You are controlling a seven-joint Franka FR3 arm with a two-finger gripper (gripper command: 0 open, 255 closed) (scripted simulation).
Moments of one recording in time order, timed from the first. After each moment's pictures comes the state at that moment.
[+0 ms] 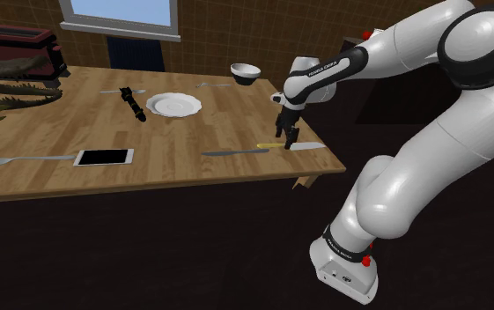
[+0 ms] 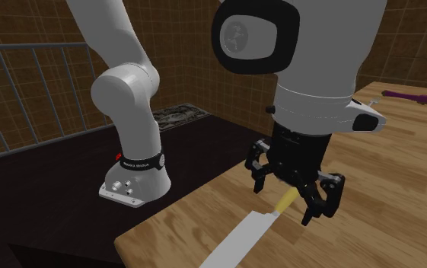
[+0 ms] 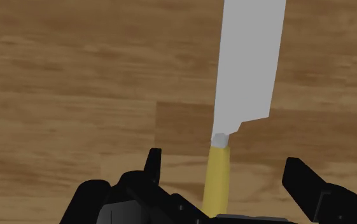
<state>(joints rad) 0.15 -0.25 -0.67 -2.53 -0.16 2.25 -1.33</state>
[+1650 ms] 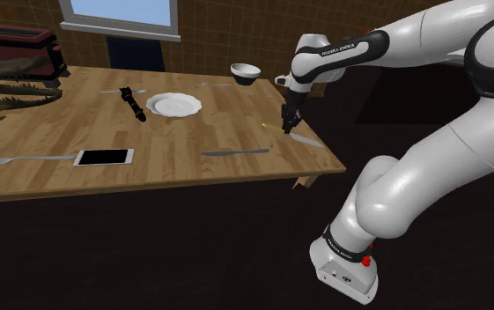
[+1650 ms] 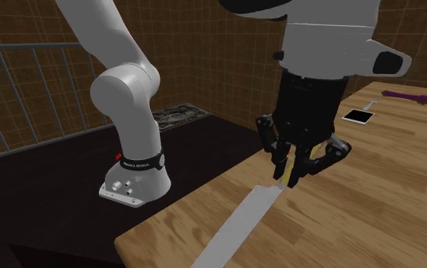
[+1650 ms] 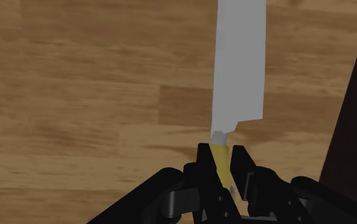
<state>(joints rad) 0.13 -0.36 -0.62 -2.43 -0.19 2.06 -1.29</state>
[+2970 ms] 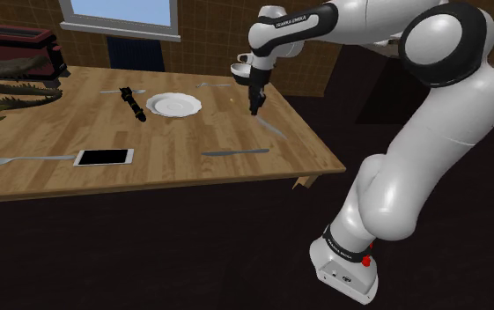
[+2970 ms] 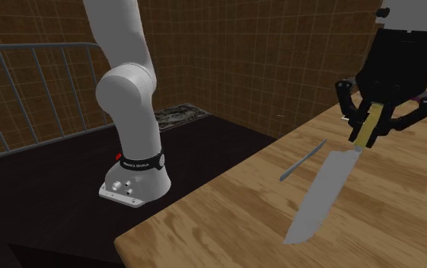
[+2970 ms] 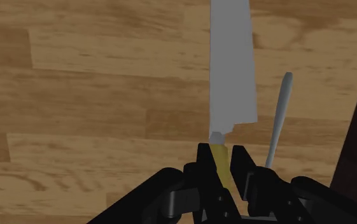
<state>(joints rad) 0.27 -0.06 -0.54 -2.05 0.01 1.94 -1.22</state>
